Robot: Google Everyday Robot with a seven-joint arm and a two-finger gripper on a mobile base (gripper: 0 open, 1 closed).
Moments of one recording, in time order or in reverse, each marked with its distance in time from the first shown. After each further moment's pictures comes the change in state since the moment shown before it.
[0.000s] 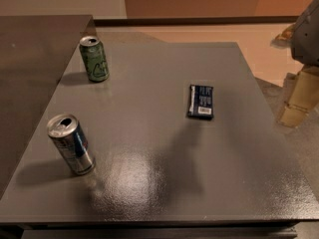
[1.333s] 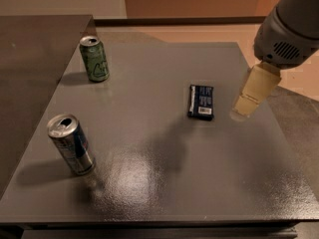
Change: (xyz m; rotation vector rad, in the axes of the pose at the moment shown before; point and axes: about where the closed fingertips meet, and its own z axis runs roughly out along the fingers) arm -0.035 -0.019 0.037 0.002 -0.008 0.209
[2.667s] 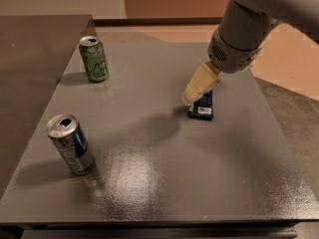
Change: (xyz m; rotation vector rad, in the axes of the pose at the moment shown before) arm -0.040 -0.026 0.071 0.069 0.078 0.493
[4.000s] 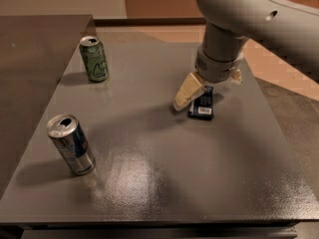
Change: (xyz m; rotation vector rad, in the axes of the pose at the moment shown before) arm -0.009 0.007 0.059 -0.021 0.131 0.134
